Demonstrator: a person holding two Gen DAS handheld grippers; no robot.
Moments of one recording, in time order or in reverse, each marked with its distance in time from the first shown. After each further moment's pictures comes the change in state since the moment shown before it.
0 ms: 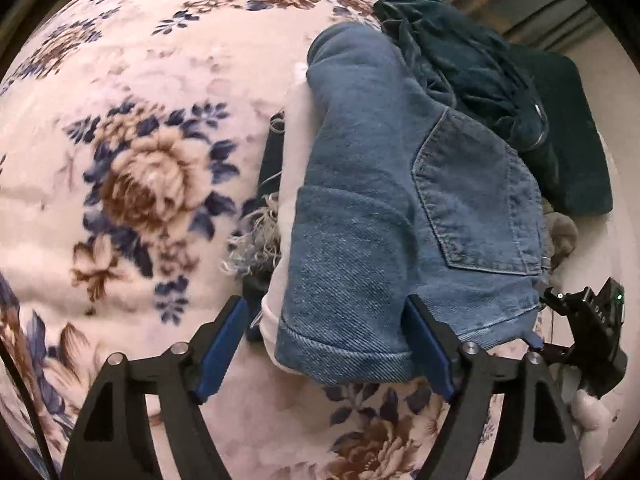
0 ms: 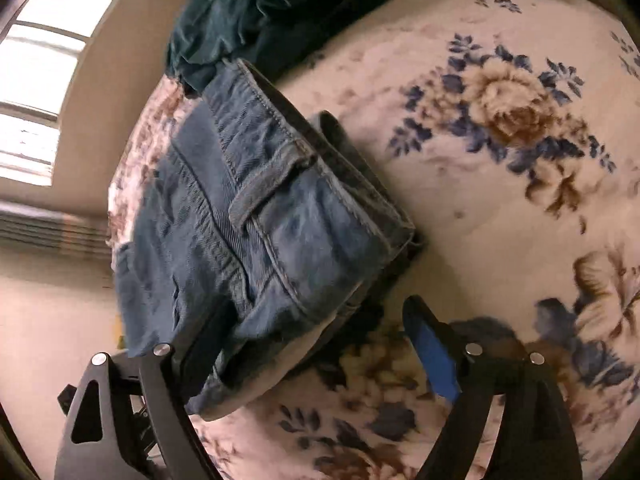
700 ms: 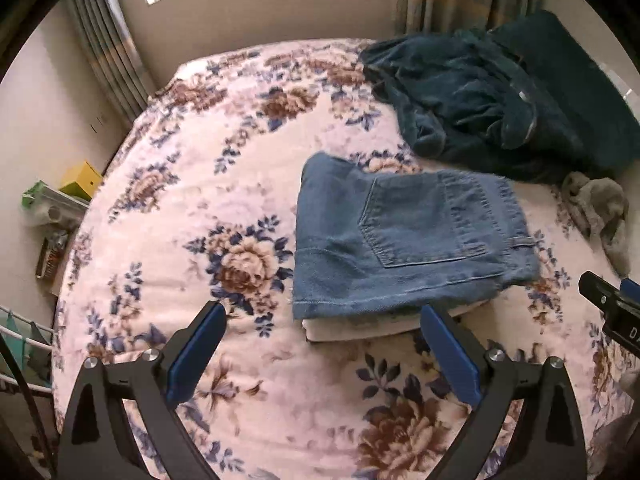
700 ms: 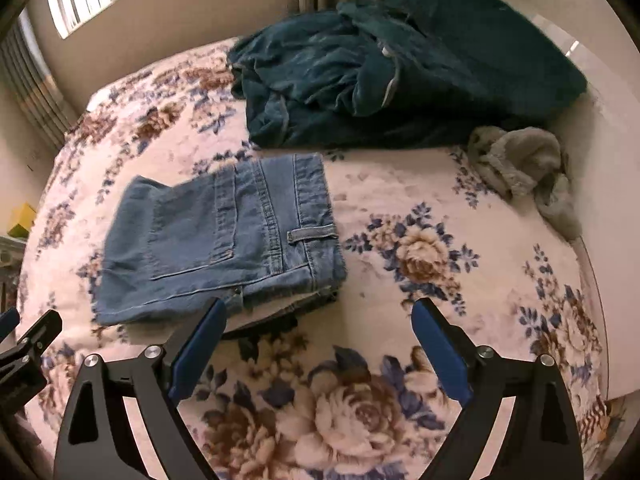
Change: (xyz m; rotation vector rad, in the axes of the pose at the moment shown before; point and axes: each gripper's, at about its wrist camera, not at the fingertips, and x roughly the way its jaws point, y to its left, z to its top) left arm -0.143 -0.134 -0.028 0.246 -0.221 0.417; right arm -0.165 0.144 -0.039 -0.551 -0.201 -0.404
